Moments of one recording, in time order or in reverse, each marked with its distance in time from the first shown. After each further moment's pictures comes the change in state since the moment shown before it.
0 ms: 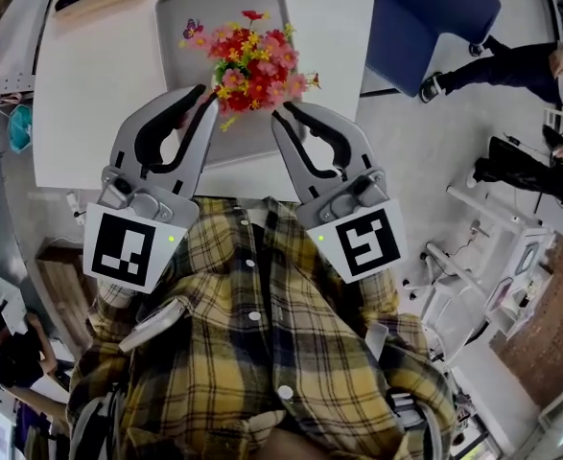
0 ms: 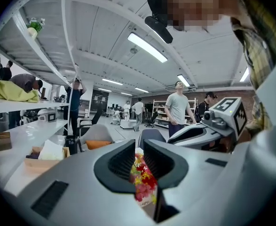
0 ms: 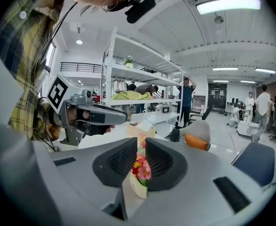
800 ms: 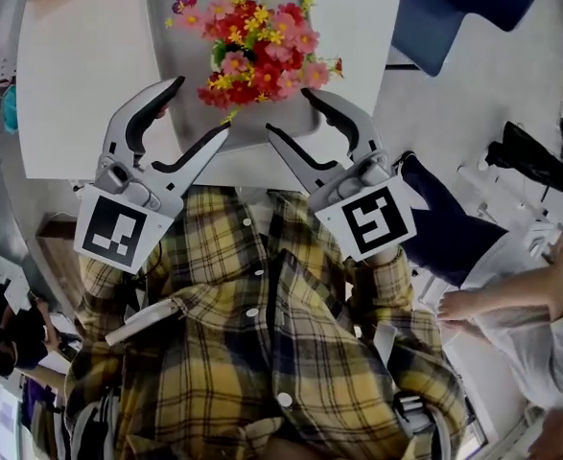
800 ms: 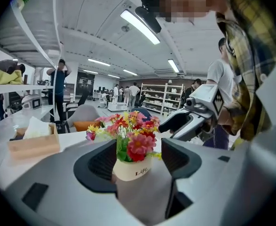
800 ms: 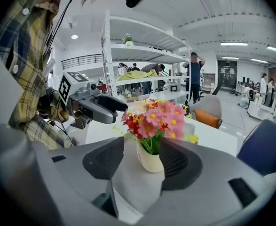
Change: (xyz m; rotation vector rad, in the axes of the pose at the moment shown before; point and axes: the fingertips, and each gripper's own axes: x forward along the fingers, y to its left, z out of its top) left arm 0.010 0.004 -0.100 0.022 0.215 -0.177; right arm 0.022 0.002 -0.098 0.040 0.234 0.151
